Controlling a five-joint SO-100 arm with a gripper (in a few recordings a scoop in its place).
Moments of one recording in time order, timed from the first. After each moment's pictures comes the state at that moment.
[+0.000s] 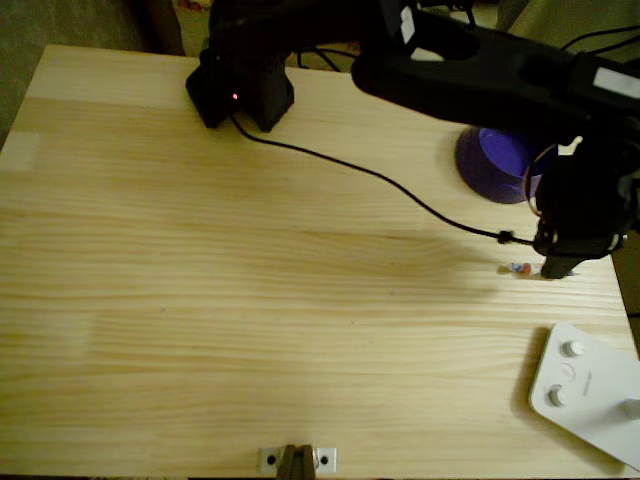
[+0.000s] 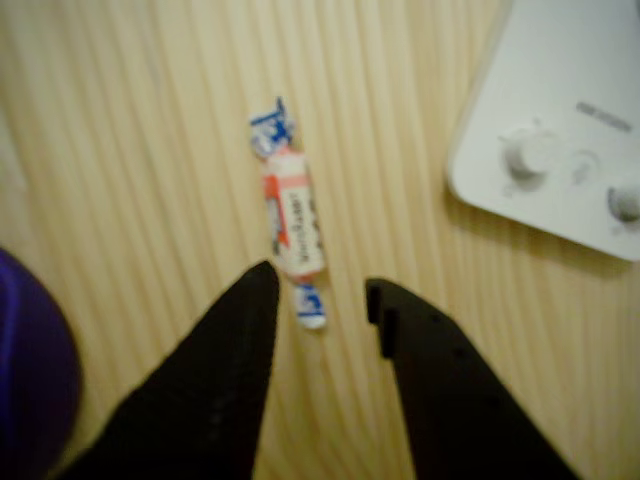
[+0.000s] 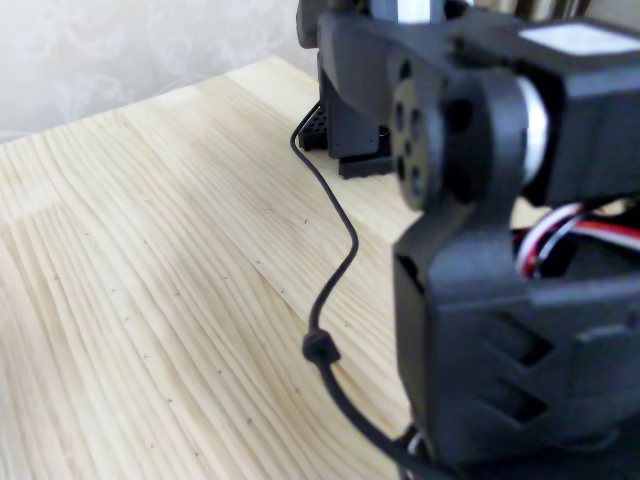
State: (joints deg) arm -65.2 29.4 26.6 75.6 -16.0
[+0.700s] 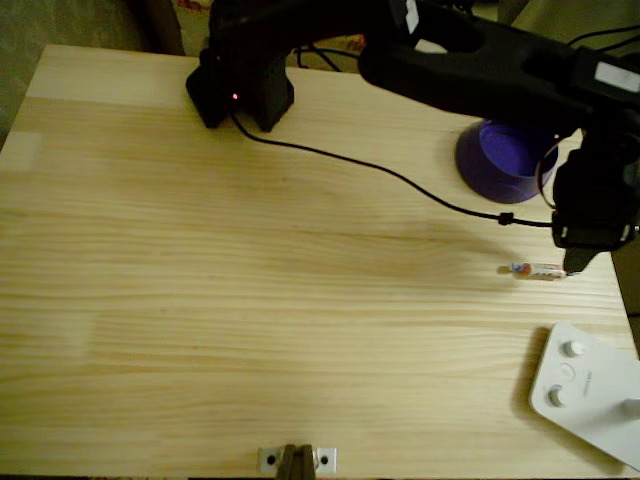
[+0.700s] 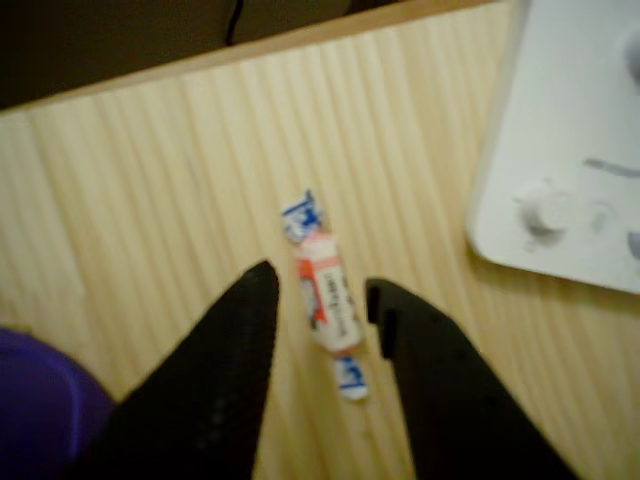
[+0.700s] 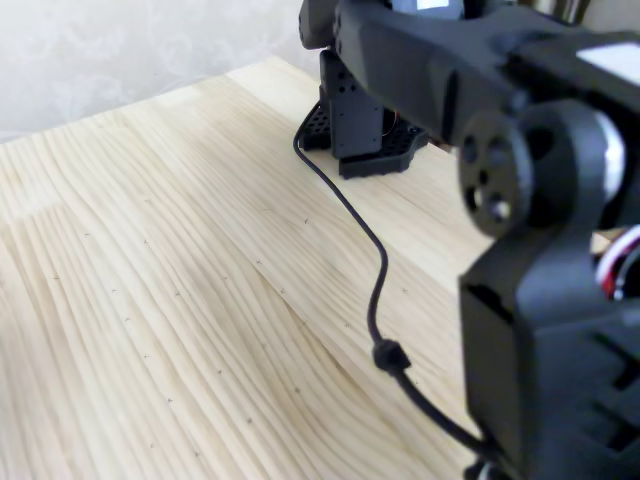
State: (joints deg) arm -66.8 29.9 30.1 66.4 -8.7
